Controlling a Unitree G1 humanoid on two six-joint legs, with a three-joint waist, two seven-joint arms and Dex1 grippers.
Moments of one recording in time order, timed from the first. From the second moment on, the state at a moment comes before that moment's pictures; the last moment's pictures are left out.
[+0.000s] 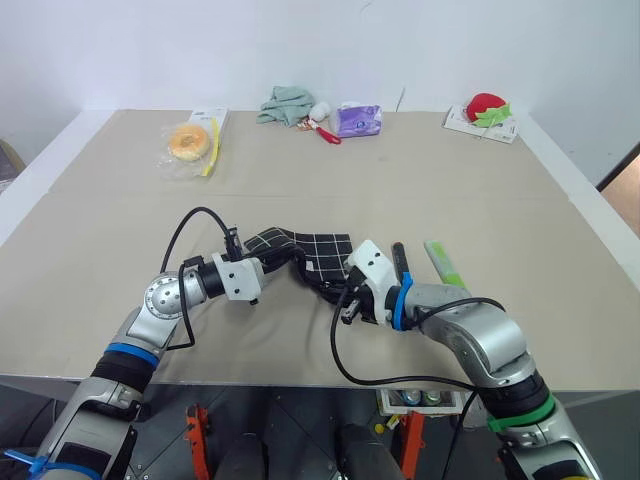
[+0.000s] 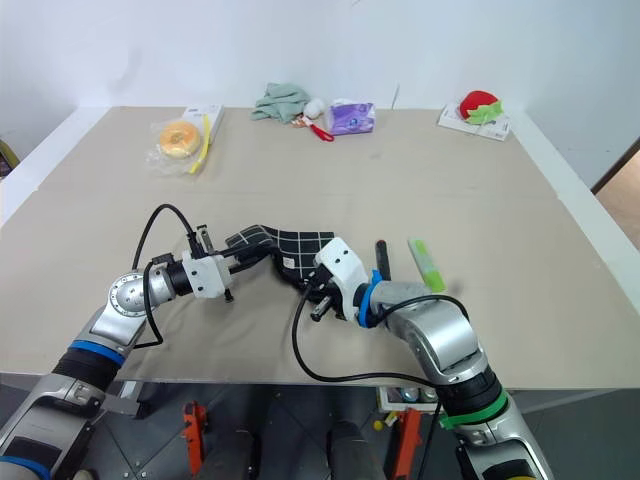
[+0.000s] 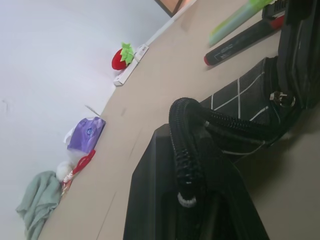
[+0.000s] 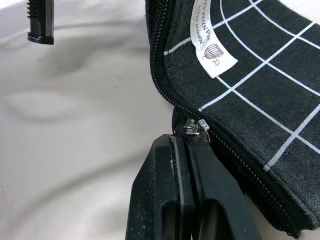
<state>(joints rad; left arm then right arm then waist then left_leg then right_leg) -0.53 0.52 -0.23 0.41 0.04 -0.74 -0.69 -0.46 -0.45 0.24 -0.36 0.37 1.00 0.59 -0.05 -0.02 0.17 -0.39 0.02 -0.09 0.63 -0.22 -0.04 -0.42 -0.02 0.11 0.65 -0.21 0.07</state>
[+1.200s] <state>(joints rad) -0.55 0.46 -0.16 0.36 -0.01 -0.67 -0.68 -0.48 -0.38 0.16 -0.39 0.48 1.01 0.54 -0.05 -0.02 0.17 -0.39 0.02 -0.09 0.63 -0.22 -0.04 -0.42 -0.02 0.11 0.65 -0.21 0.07</state>
